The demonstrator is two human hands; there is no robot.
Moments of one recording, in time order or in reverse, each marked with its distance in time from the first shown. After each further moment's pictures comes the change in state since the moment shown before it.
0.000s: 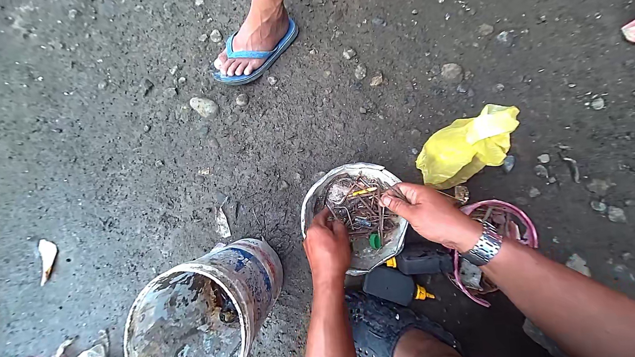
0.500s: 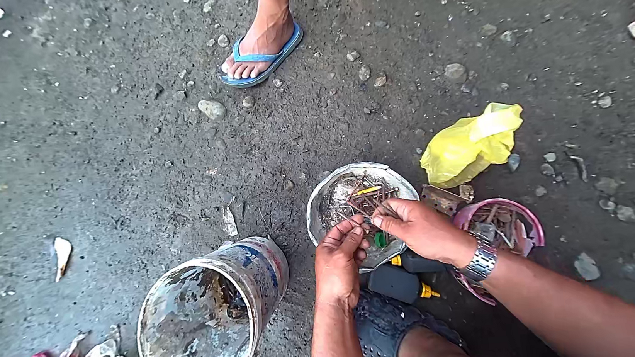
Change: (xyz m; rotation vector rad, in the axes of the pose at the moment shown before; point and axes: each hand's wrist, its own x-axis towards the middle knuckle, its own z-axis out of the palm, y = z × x) left_hand -0.035 -0.009 -0.003 -1.096 -0.261 -0.129; right_hand -0.015 -0.012 0.020 0.010 -0.156 0.011
